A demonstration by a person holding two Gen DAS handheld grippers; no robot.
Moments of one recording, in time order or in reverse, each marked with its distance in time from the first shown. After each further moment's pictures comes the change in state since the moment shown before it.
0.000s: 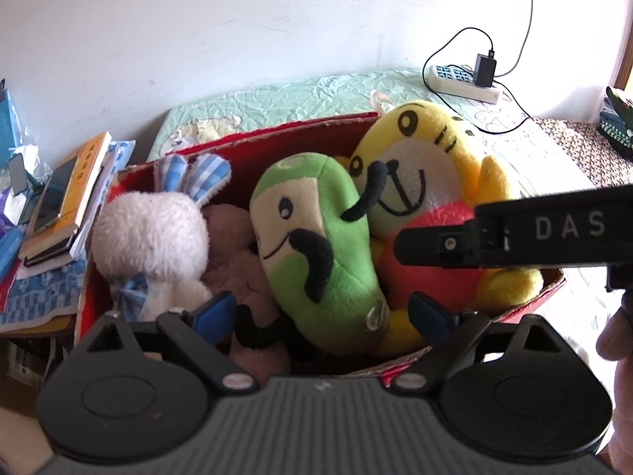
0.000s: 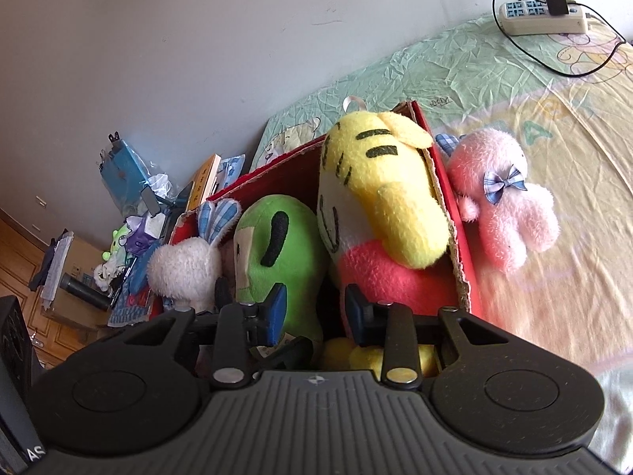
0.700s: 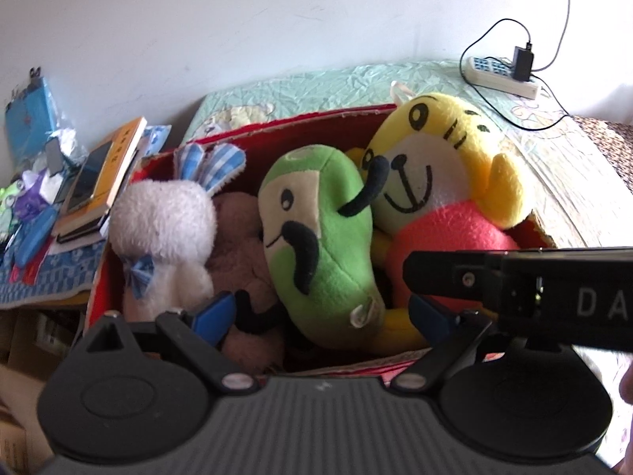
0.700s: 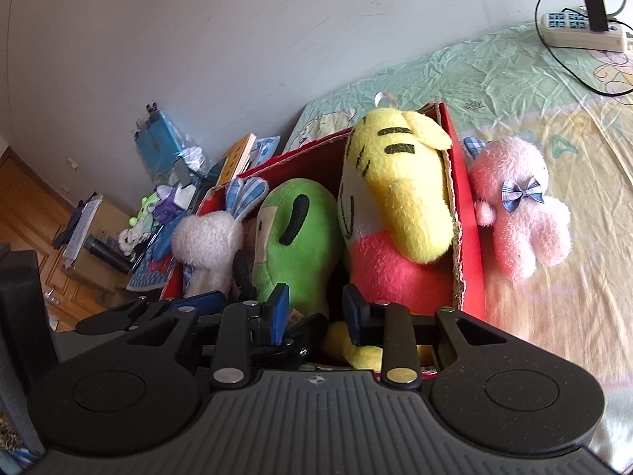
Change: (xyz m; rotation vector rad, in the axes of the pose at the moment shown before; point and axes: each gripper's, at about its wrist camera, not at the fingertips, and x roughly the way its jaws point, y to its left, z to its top) left arm 0.002 -0.027 0.006 -0.050 0.046 0.154; right arm -0.012 -0.009 0.002 -0.108 0.058 0.111
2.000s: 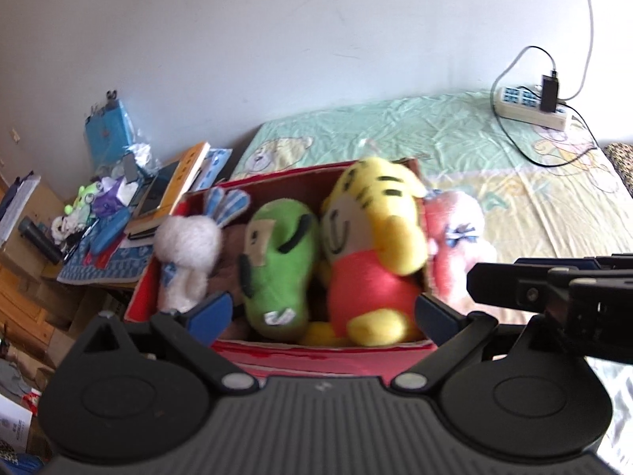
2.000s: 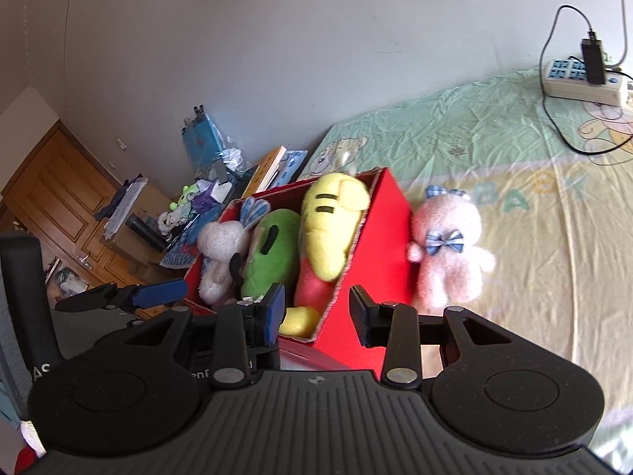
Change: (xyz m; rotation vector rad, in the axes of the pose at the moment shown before) left arm -0.065 -0.111 0.024 -0.066 -0.036 0.261; right arm -0.100 -0.069 0.025 -0.116 -0.003 0.120
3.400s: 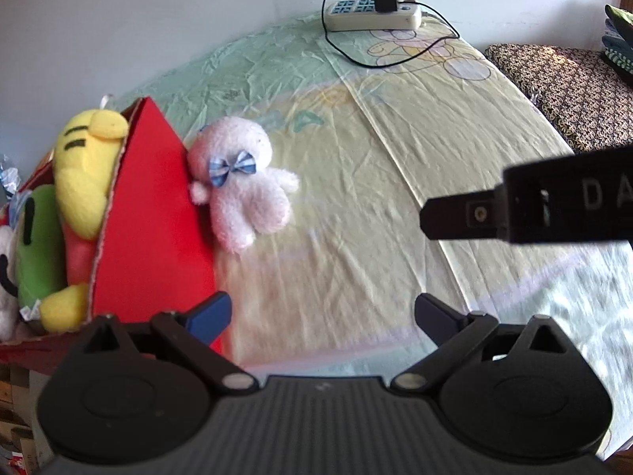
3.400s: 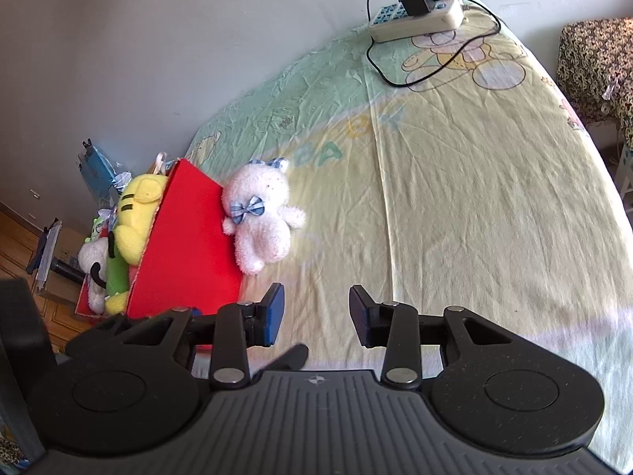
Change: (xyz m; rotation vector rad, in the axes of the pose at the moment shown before) left arm 0.052 -0.149 -0.039 0.240 0.122 -0.279; right arm -0.034 -0.130 -0.035 0.245 0.028 -0.221
